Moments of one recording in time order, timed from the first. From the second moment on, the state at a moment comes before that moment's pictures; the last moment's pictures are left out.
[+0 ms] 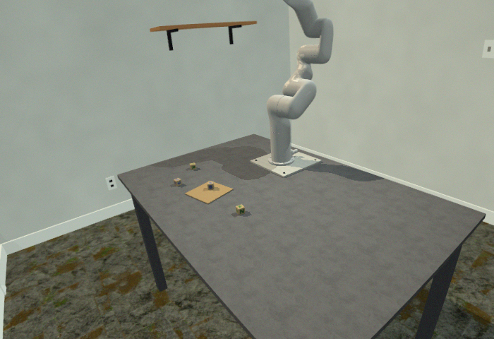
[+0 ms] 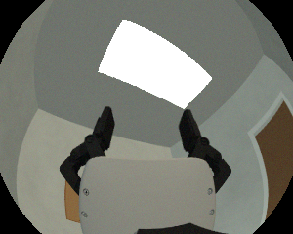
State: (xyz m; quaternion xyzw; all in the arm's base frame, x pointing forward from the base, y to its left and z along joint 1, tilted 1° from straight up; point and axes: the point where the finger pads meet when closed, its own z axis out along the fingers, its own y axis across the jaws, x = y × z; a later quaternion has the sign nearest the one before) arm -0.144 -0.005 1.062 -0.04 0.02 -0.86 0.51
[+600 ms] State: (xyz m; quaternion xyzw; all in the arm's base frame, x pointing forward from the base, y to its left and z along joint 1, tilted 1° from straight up) arm 0.019 0.001 1.072 -0.18 0.11 -0.79 0.58
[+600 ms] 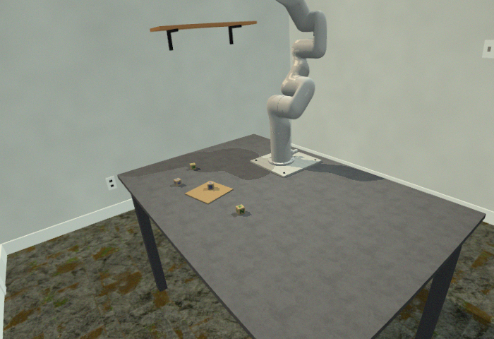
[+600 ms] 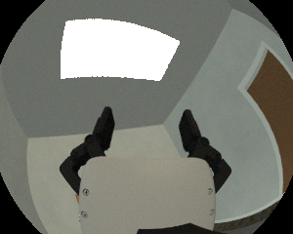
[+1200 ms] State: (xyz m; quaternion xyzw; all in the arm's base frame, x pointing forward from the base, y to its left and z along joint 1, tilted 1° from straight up) arm 0.177 0.020 1.043 -0.30 0.21 -0.70 0.62
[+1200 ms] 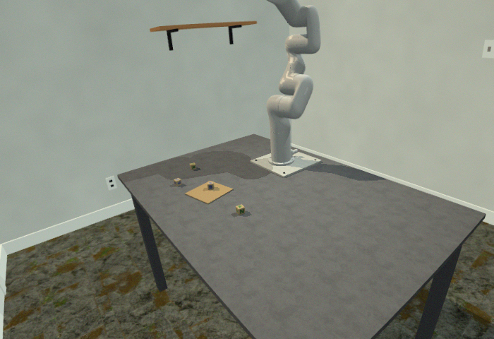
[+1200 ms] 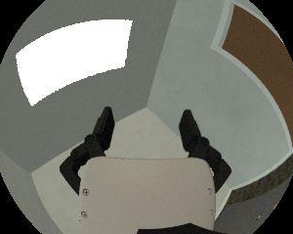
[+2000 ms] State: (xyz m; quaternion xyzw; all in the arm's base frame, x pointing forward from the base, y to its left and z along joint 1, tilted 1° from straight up) arm 0.363 0.061 0.948 -0.44 0.36 -0.54 0.62
